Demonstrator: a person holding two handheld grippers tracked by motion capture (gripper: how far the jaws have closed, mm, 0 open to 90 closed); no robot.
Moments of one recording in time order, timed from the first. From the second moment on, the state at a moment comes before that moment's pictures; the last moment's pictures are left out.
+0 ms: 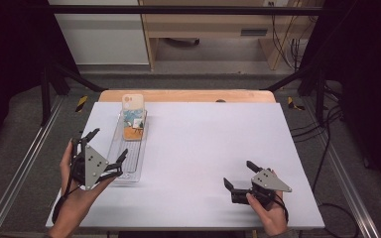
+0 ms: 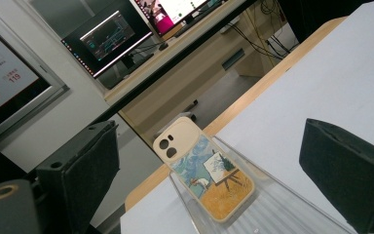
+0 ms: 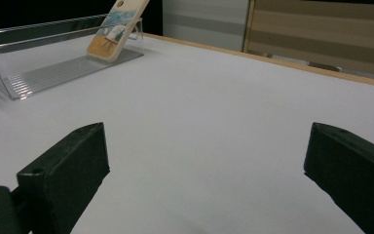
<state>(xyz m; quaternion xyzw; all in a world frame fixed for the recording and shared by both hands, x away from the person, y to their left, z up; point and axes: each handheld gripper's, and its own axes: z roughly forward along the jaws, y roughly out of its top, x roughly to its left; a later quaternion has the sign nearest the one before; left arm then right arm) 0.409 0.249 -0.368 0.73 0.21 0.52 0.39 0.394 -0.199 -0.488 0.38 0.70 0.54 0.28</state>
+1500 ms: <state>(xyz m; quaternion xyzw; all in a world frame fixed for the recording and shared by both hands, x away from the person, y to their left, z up) 0.399 0.321 -0.380 0.65 0.36 0.41 0.53 0.393 -0.198 -0.489 0.37 0.70 0.54 0.28</state>
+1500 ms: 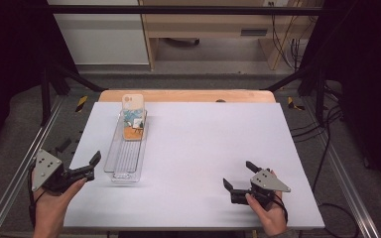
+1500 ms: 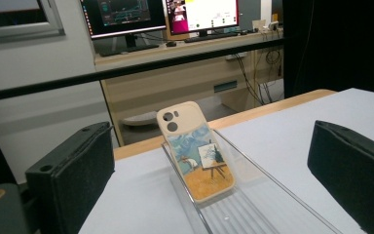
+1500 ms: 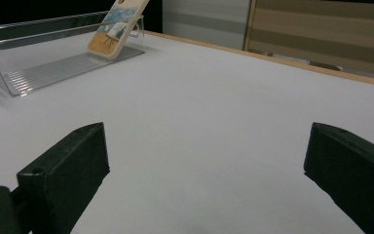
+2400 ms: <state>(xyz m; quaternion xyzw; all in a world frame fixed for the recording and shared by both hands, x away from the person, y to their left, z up) 0.392 0.325 -0.424 0.63 0.38 0.37 0.57 0.394 -0.196 -0.489 0.37 0.70 0.54 0.28</state>
